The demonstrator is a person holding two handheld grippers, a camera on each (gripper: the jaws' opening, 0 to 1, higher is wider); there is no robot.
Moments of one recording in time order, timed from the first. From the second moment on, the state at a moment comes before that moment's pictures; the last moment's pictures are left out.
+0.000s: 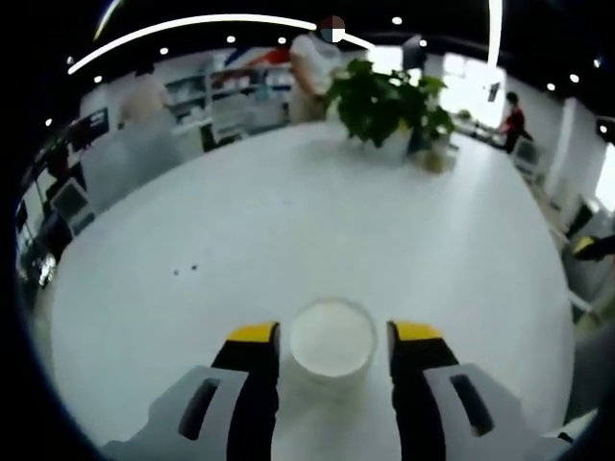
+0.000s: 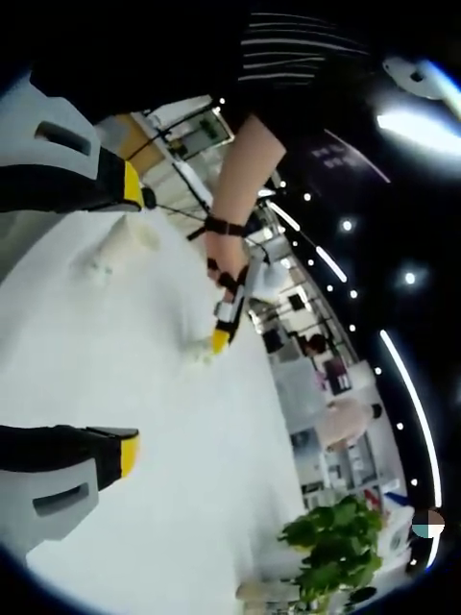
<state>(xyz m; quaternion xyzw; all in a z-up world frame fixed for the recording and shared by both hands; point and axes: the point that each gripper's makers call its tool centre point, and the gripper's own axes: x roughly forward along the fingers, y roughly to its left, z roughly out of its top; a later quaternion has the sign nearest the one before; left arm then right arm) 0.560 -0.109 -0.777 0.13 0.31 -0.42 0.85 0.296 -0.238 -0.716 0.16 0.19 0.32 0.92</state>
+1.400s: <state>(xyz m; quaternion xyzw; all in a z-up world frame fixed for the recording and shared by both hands) 0.541 -0.106 -0.749 0.11 0.31 -0.44 0.83 0.294 -0.228 -0.705 0.14 0.18 0.33 0.92</state>
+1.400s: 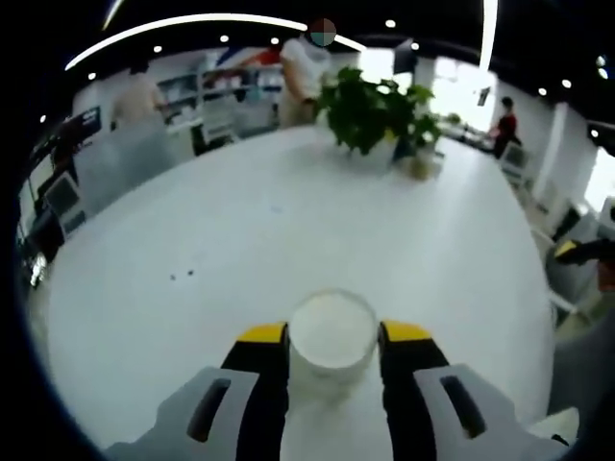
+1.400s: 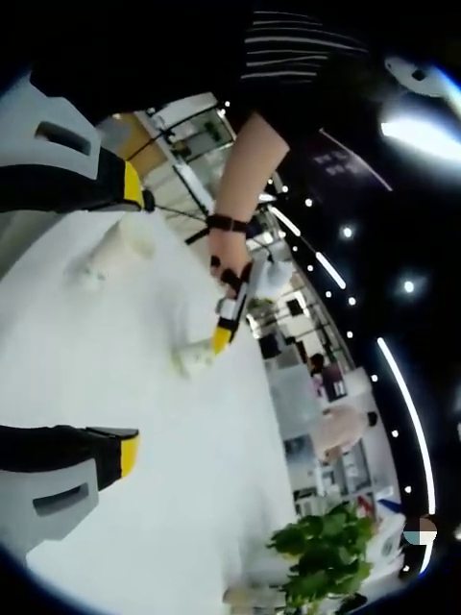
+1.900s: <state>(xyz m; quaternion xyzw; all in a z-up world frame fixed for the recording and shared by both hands) 0.526 -0.086 -0.695 0.10 0.29 -0.46 0.83 0.291 -0.210 -0.685 0.11 0.17 0.34 0.92</state>
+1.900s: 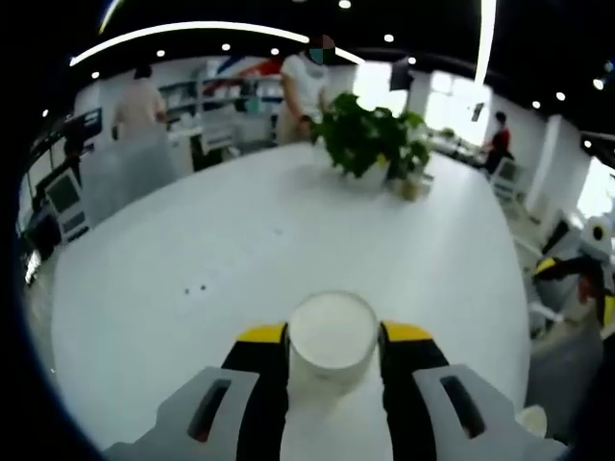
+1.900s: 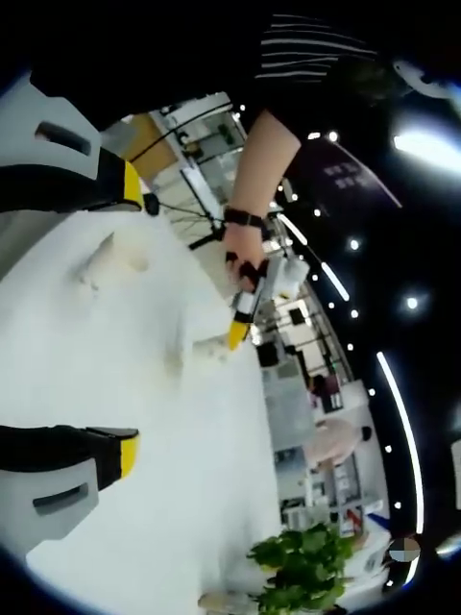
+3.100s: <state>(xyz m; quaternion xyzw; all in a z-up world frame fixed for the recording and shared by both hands) 0.428 -0.067 -0.589 0.11 0.24 -0.60 0.76 0.281 -0.151 -0.653 0.07 0.15 0.36 0.92</state>
